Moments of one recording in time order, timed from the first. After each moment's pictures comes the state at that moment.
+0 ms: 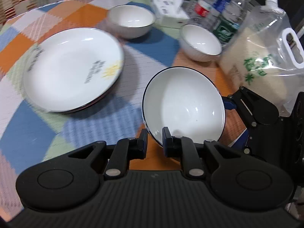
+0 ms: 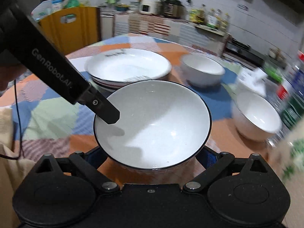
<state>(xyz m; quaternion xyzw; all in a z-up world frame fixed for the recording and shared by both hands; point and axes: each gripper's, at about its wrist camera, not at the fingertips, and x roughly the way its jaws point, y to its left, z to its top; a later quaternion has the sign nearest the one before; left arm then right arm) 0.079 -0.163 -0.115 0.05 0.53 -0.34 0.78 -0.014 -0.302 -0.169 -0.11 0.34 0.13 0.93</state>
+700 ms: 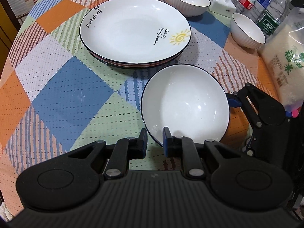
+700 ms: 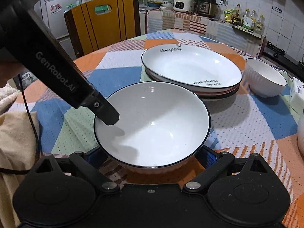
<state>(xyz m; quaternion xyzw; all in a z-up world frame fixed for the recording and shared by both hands) 0.085 -0.091 -0.141 0.05 0.57 -0.25 0.78 0.003 -0.224 -0.196 -0.11 0.35 0.21 0.91</state>
